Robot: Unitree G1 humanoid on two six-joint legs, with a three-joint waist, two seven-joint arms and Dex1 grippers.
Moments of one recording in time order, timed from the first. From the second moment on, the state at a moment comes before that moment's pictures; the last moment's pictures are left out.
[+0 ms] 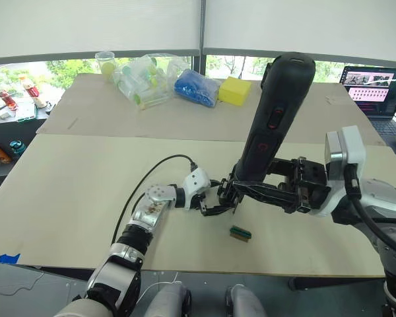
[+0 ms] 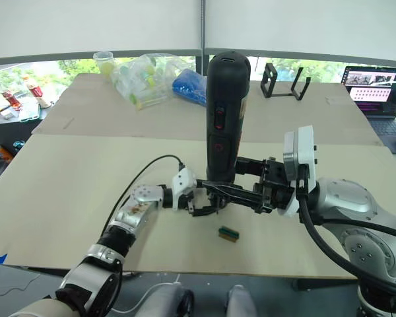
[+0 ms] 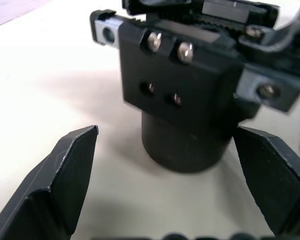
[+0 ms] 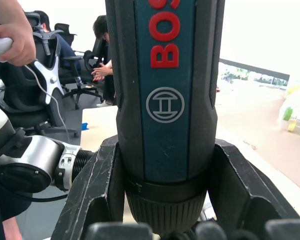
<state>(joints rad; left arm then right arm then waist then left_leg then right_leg) -0.61 0.14 -0.23 0.53 -0.04 -0.01 -1.01 -0.30 -0.77 -0.18 -0.66 1.03 0.62 0.76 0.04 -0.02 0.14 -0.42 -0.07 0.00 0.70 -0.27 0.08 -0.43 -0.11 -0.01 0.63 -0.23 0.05</state>
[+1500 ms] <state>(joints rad) -0.69 0.09 -0.27 0.65 -0.04 -0.04 -1.00 -0.50 -0.66 -0.02 -0.52 0.73 0.61 0.77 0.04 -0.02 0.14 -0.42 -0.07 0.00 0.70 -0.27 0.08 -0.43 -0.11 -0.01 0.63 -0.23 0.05</state>
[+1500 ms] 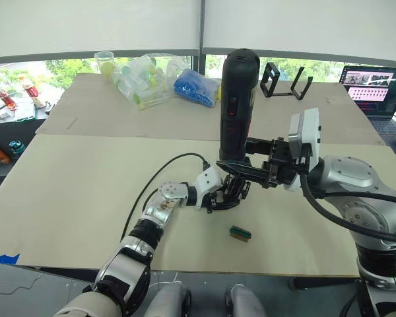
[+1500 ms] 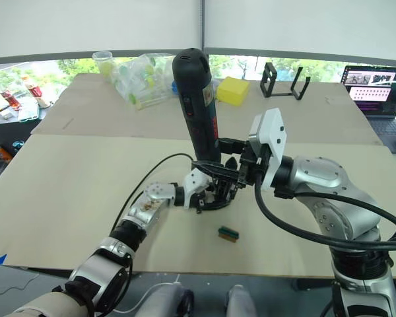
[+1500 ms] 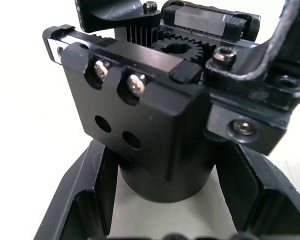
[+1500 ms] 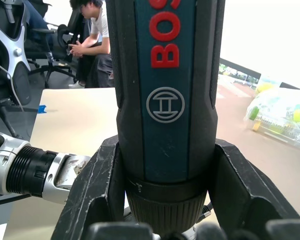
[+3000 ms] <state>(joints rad) -0.67 0.10 -0.28 0.62 -0.04 -0.04 -0.99 -0.45 -0.62 -0.02 -0.52 0.66 0.57 0.82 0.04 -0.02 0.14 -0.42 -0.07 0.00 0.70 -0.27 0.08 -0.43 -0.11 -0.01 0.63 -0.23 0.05</state>
